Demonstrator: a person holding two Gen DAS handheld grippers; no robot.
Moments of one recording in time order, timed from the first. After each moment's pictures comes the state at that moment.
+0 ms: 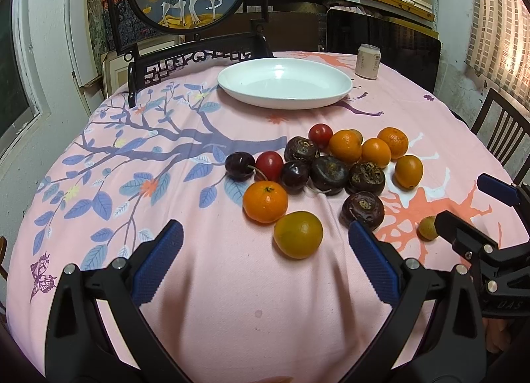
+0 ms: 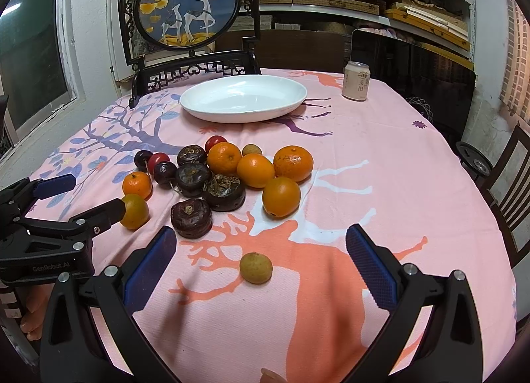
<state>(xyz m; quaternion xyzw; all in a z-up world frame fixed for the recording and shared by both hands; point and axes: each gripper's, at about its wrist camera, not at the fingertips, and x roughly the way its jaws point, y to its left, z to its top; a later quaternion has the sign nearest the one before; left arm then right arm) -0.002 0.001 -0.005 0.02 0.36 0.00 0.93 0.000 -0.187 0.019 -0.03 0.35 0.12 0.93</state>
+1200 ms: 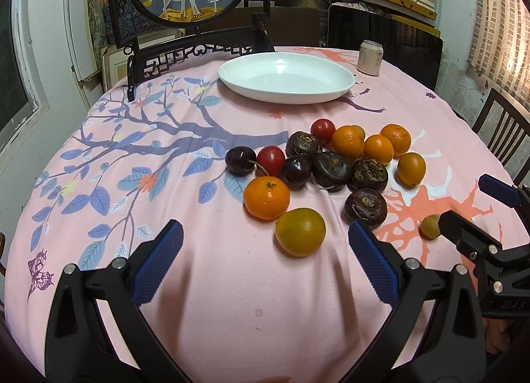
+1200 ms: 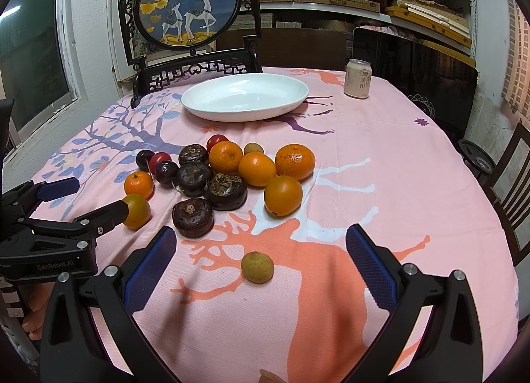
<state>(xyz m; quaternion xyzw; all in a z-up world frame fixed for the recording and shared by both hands) 0.001 0.002 -0.010 0.01 0.37 0.00 0.93 0.000 -0.187 0.019 -0.03 0.35 0.12 0.93</state>
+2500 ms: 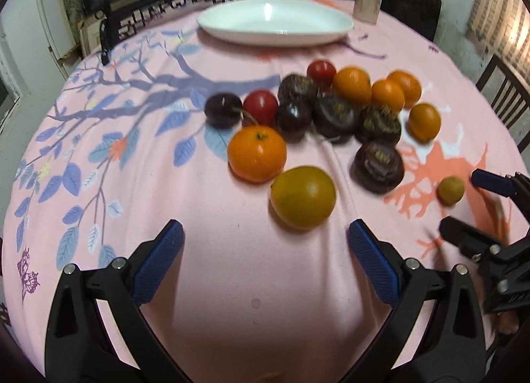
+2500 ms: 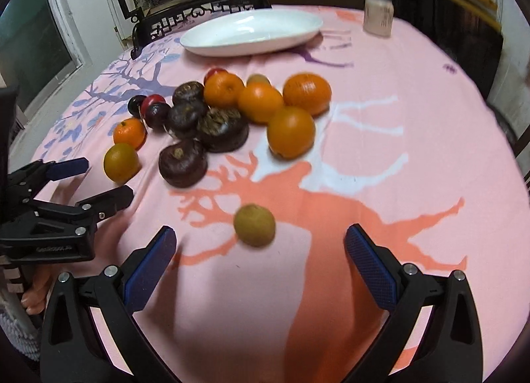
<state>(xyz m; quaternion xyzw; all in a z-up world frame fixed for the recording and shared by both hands) 0.023 -0.003 -0.042 0.03 0.48 -0.03 0.88 0.019 -0.195 -0.014 -0.01 0.48 0.16 0.86</state>
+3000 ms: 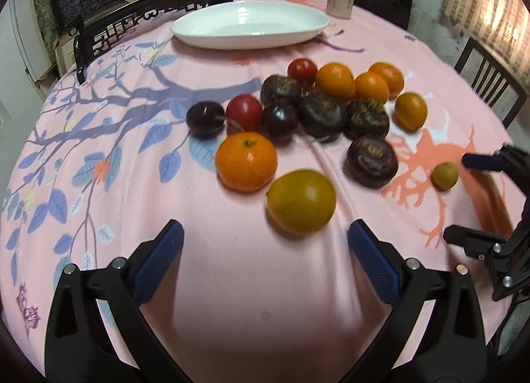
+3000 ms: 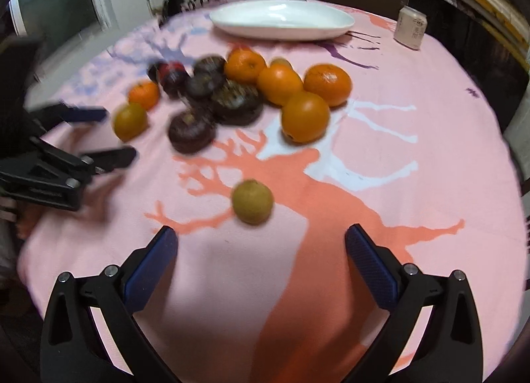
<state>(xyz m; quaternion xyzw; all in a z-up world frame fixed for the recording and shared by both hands) 0.028 0.000 -0.036 0.05 0.47 -0.09 0.88 0.014 -0.199 -0.016 -0.07 0.48 0.22 0.85</state>
